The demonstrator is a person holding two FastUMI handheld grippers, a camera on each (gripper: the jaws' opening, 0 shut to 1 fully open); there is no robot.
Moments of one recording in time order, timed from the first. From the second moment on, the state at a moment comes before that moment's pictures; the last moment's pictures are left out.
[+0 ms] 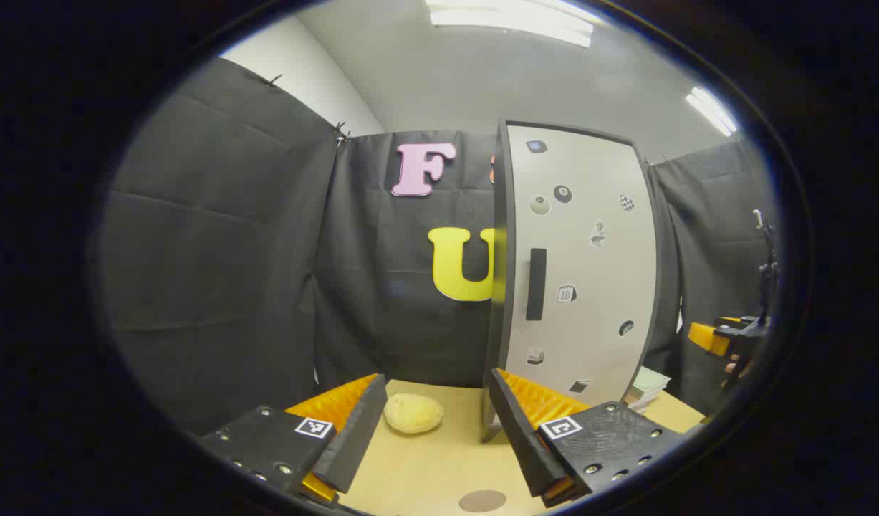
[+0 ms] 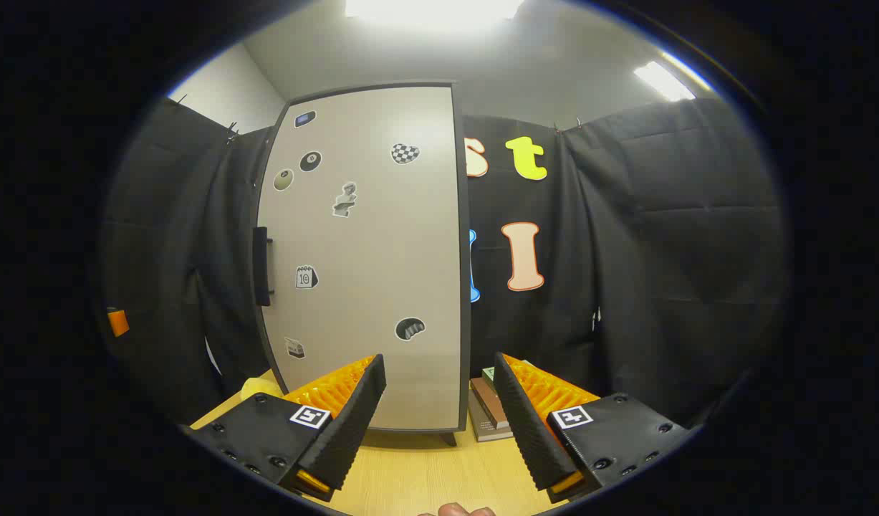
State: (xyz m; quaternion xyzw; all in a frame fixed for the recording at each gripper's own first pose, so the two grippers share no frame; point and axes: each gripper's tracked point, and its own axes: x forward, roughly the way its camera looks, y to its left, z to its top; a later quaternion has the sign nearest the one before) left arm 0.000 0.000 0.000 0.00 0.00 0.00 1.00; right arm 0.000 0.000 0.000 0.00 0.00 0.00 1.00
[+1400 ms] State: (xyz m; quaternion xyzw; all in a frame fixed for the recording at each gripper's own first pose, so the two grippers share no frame) left arm -0.027 0.051 -0.053 -0.01 0.04 0.04 1.00; right arm 0.054 0.139 0.060 -0.03 -0.02 0.11 0.99
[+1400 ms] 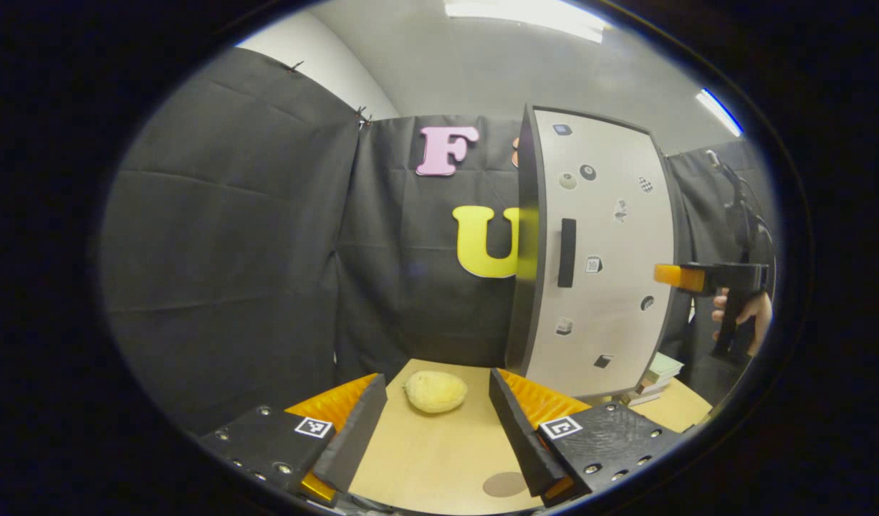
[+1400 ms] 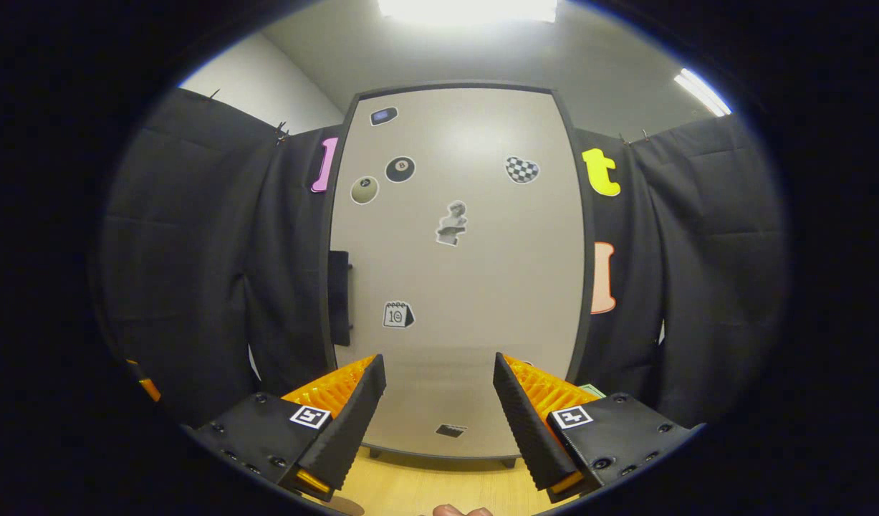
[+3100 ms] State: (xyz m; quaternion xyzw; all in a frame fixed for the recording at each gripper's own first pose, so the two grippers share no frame) left arm -0.090 0.135 -0.116 -0.07 0.09 0.15 0.98; right arm 0.176 0.295 0.073 -0.02 0.05 0.13 0.99
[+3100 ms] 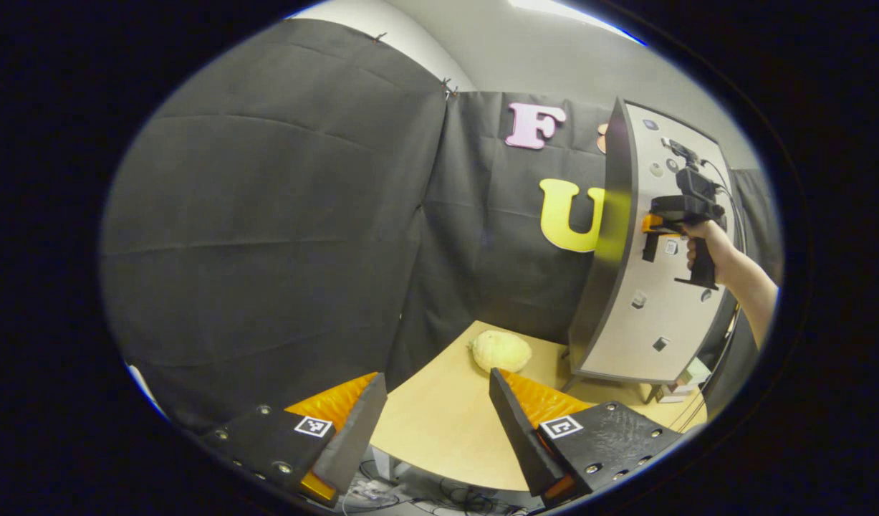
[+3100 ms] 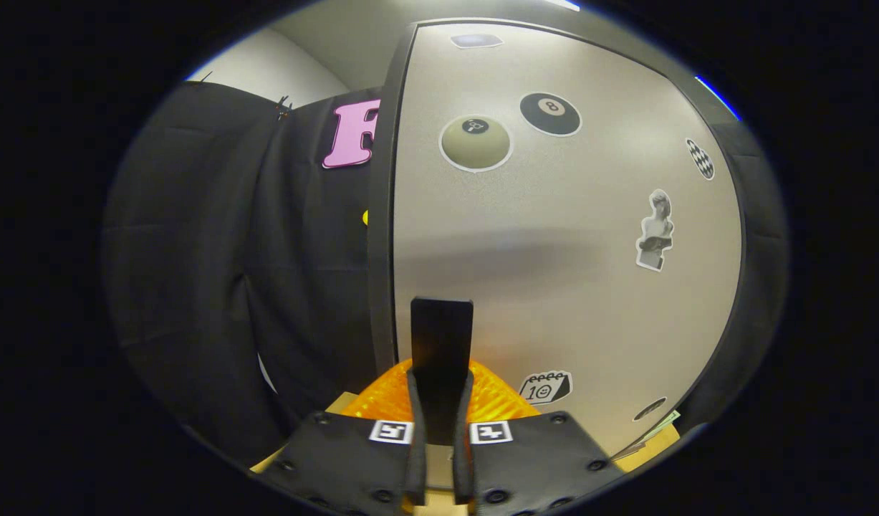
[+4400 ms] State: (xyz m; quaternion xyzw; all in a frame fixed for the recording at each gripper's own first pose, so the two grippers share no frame) left arm -0.030 0.027 -0.109 -0.04 0.09 0.00 0.99; right arm 0.034 0.218 0.074 -0.01 0.03 0.23 0.97
